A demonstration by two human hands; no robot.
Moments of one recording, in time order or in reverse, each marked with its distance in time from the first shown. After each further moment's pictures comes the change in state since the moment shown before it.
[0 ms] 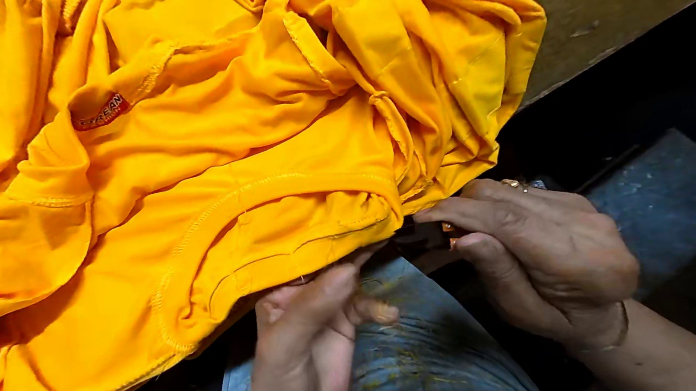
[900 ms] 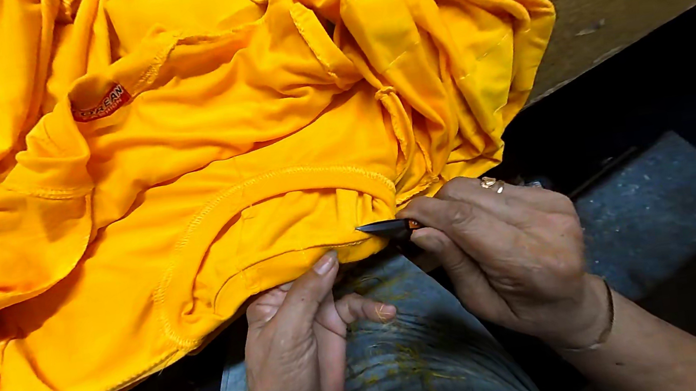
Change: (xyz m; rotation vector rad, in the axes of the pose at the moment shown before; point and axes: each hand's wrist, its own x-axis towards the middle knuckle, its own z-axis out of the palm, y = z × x) left_hand -0.001 0.003 0.003 0.084 0.168 0.027; right_hand 0.012 -0.007 0.013 -0.139 -0.047 -0.027
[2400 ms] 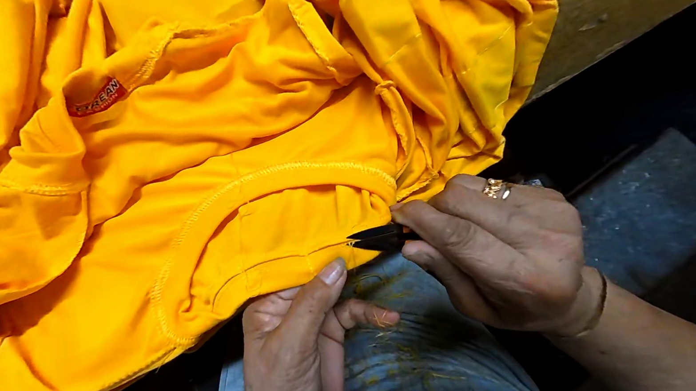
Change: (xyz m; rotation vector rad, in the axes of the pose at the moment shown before) left_hand -0.008 0.001 0.001 0.088 -0.009 0.024; right_hand -0.002 0.002 0.004 -0.058 0.028 -0.107
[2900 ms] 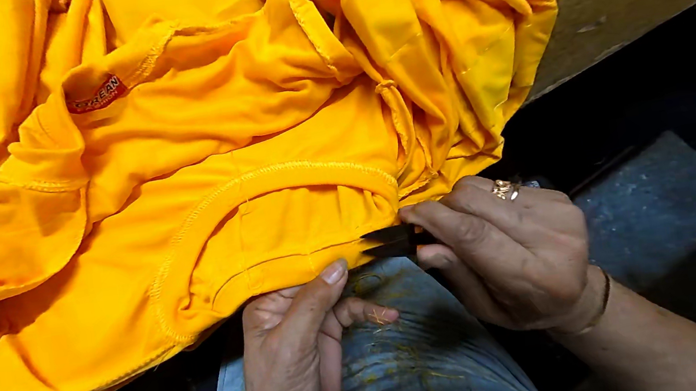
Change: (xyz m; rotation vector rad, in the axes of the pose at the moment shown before) left_hand 0.000 -0.001 -0.002 0.026 -0.004 0.017; right_hand -0.007 0.004 -0.004 -0.010 -0.009 -0.009
